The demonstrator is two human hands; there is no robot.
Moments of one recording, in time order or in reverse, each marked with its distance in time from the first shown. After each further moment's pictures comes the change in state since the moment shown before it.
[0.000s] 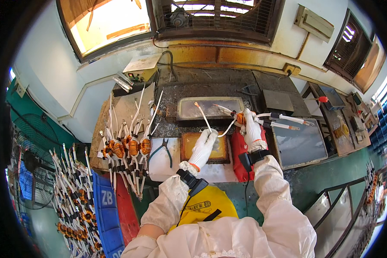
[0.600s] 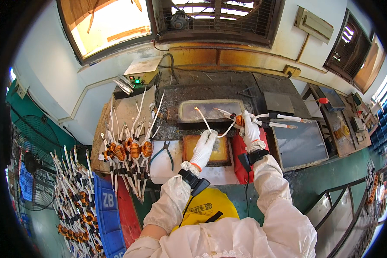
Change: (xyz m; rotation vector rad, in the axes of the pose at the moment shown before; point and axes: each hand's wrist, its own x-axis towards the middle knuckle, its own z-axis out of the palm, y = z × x) left_hand 0.010 -0.005 -0.001 -0.049 0.039 -0.032; right_hand 0.009 0.008 0.003 -0.039 0.053 0.027
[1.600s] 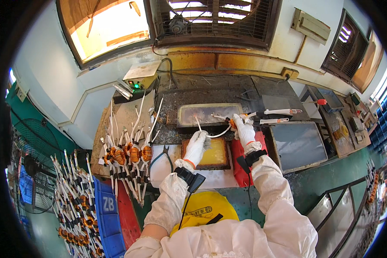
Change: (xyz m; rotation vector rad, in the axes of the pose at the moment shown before) left_hand 0.031 -0.019 -0.026 -0.299 0.038 -0.096; right_hand 0.003 -0.005 0.013 -0.326 -0.040 -0.096
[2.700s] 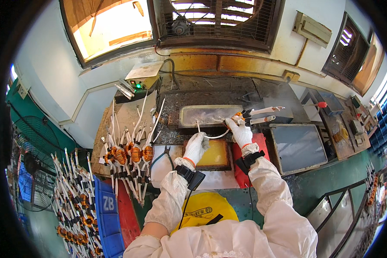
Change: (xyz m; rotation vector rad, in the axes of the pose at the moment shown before) left_hand 0.019 -0.016 -0.022 -0.296 0.048 -0.077; right_hand -0.013 -0.022 0.017 -0.563 -0.012 0.102
